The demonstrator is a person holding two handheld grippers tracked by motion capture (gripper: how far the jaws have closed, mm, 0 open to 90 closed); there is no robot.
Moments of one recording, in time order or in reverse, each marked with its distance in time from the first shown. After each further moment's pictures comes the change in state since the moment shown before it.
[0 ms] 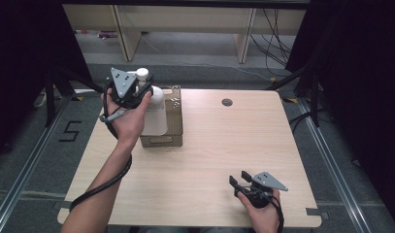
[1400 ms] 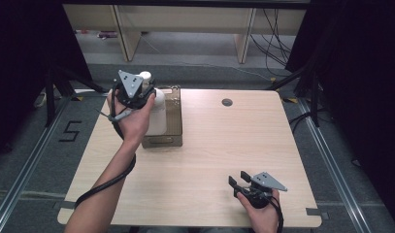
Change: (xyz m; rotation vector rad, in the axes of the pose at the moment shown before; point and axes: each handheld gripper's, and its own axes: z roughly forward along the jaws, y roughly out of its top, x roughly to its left) left arm -0.004 -0.016 0.015 0.041 0.043 0.043; right arm 0.001 0.001 -0.002 0.013 -0.004 -0.022
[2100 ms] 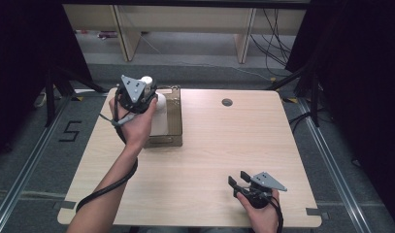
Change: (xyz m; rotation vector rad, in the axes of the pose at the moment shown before) left arm -0.006 -0.011 -0.004 0.026 0.015 0.010; right arm 0.002 0.000 0.000 0.011 0.010 0.025
